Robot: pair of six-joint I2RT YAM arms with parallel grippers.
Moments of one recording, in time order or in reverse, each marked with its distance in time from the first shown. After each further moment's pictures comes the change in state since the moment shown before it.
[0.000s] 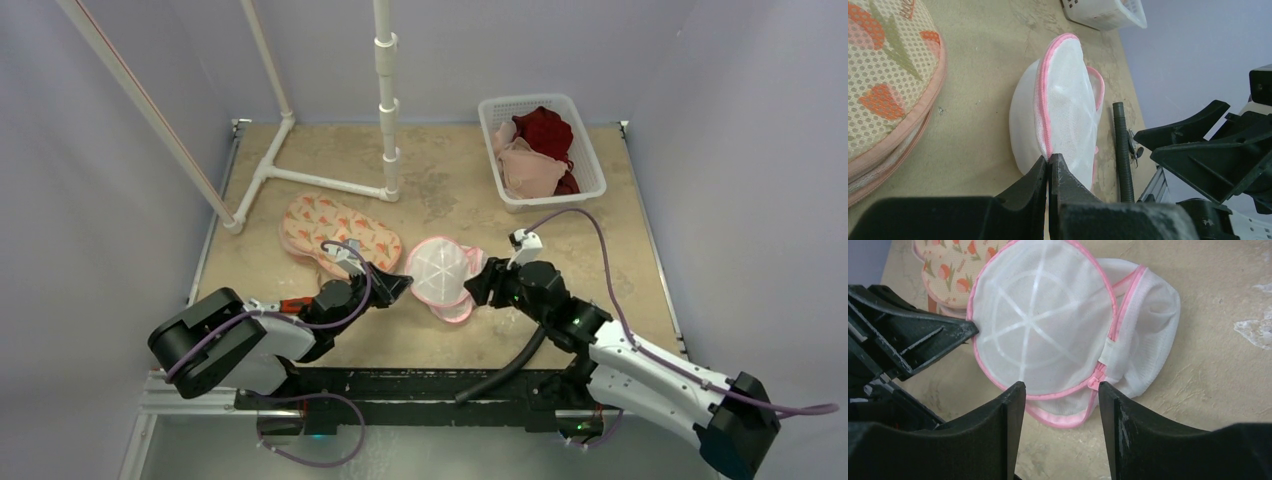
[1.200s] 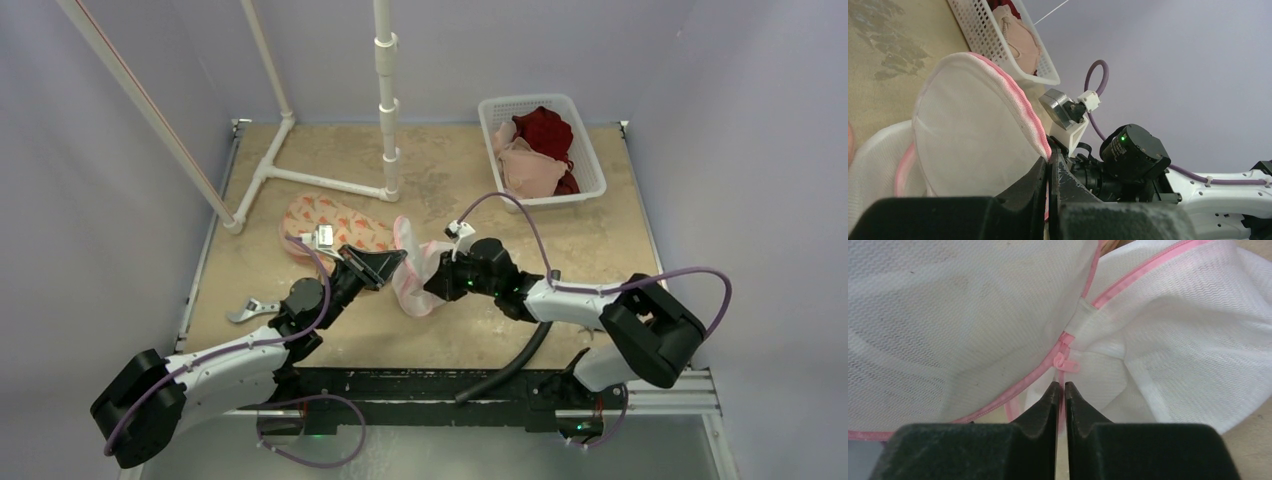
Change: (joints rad) left arm 0.000 -0.468 0.079 -0.243 -0.037 -0.023; right arm 0.000 0.657 0.158 0.467 -0.394 -0.110
